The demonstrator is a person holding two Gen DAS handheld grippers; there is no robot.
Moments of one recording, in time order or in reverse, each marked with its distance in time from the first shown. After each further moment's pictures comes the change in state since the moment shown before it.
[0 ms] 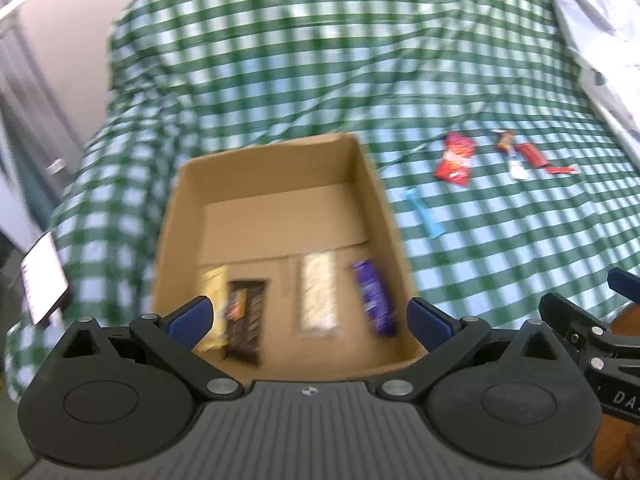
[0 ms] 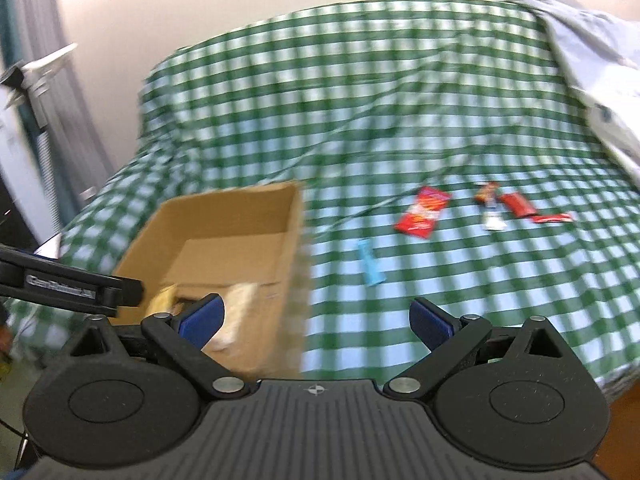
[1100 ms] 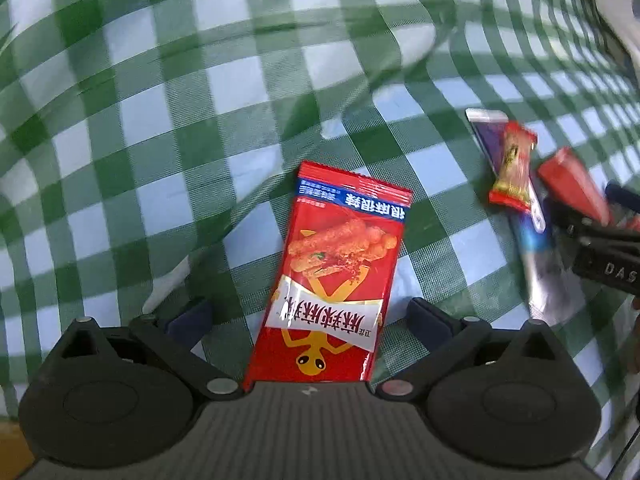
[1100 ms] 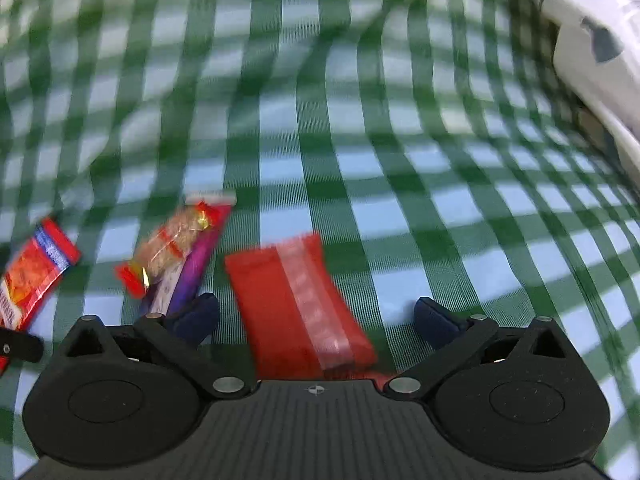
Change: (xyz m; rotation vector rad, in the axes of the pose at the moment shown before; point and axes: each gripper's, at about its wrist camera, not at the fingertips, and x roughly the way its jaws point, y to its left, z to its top) left arm 0.417 -0.252 0.216 0.182 0.209 -0.202; right arm 0.409 -0.365 0.105 -0.004 0.115 -0.296
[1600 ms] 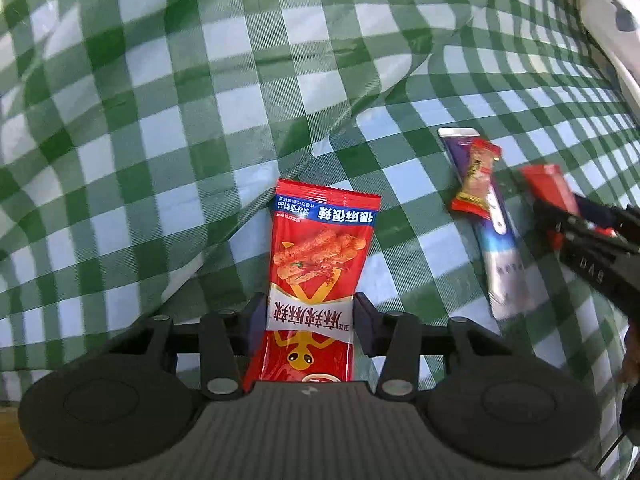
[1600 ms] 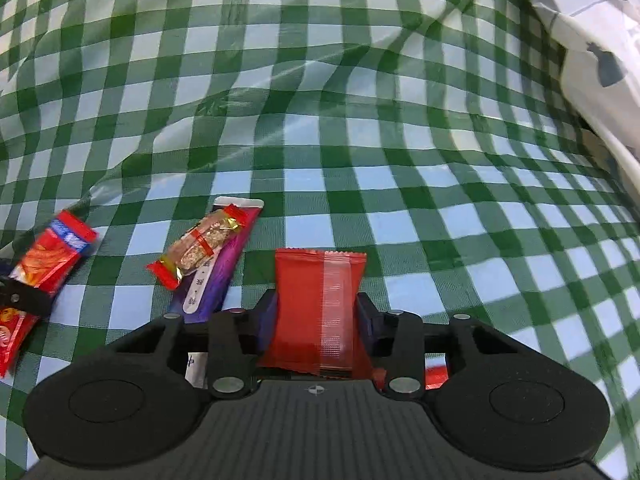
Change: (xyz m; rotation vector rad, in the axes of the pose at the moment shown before) left arm -0.044 0.002 -0.007 -0.016 -0.024 -0.017; right arm -0.030 0.010 0.000 -0.034 -0.012 0.001
